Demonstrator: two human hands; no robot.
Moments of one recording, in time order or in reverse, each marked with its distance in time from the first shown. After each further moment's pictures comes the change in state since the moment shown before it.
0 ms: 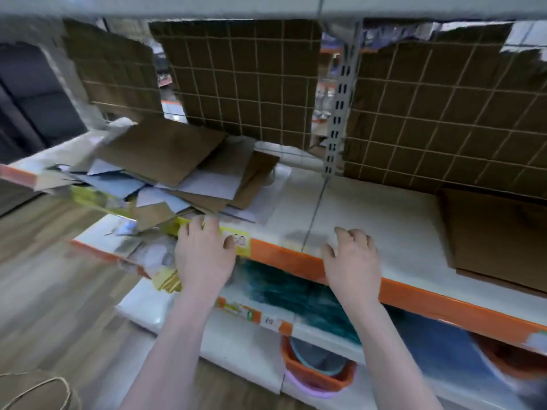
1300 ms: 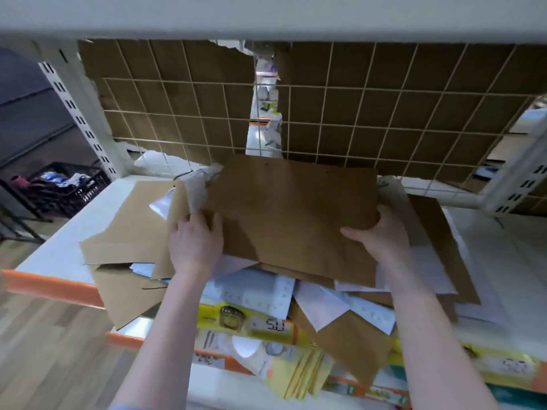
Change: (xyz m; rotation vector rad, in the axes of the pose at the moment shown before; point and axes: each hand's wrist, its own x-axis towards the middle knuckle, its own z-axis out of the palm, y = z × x) left_hand 0.384 -0.286 0.019 -0.163 -0.160 -0.037; right_hand 0.189 -0.330 0.152 0.544 -0.095 0.474
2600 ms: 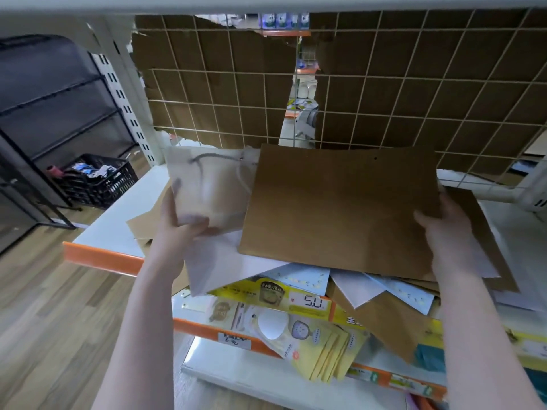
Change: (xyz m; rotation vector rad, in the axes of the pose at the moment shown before) left_hand -0.011 -0.082 -0.061 -1.046 -0.159 -0.094; right_hand -0.010 0.027 -0.003 0.315 0.227 -0.023
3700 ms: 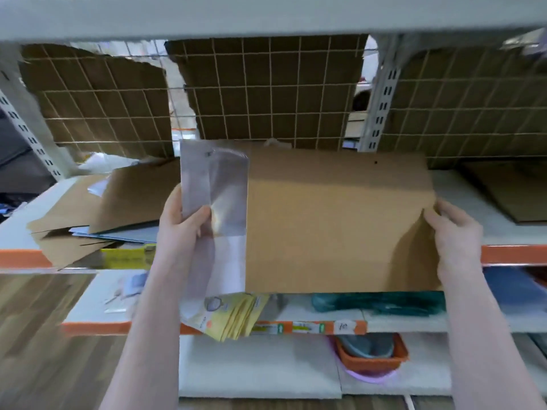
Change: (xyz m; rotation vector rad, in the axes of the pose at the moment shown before) left_hand -0.193 0.025 0.167 -0.148 -0.235 0.247; right_hand -0.071 0.044 -0.275 0.229 0.279 0.082
